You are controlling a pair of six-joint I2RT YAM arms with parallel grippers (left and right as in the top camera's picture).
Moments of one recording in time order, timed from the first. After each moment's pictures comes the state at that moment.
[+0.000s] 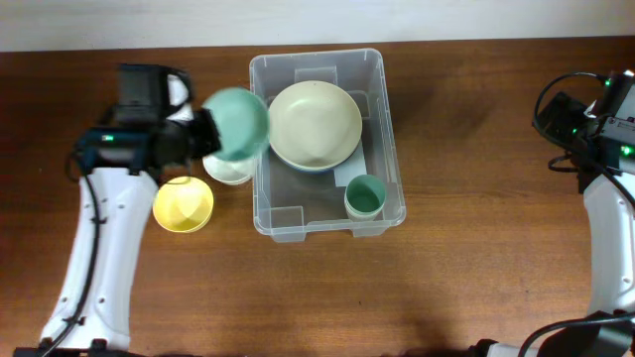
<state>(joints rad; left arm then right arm) -0.07 1.53 1.50 -0.95 0.17 -0.33 -0.37 1.50 1.32 -0.57 0.12 0.26</state>
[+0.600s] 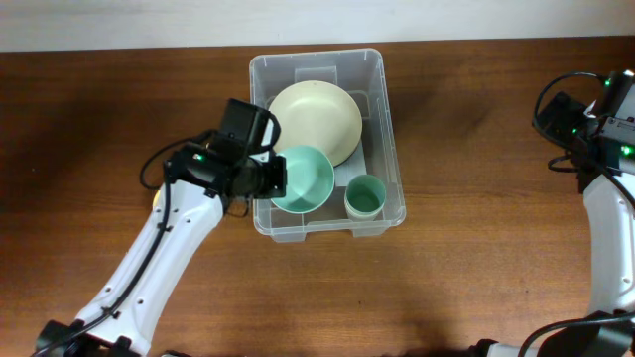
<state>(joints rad) -0.38 1.53 1.33 -0.94 0.09 -0.33 -0.37 1.50 1.32 -0.57 0.12 0.26</state>
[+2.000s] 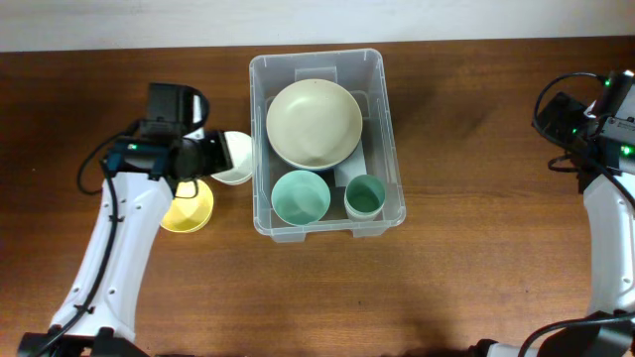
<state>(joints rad) -0.09 1.53 1.36 -0.89 0.02 -0.32 -0.37 1.50 1.32 -0.57 0.12 0.26</state>
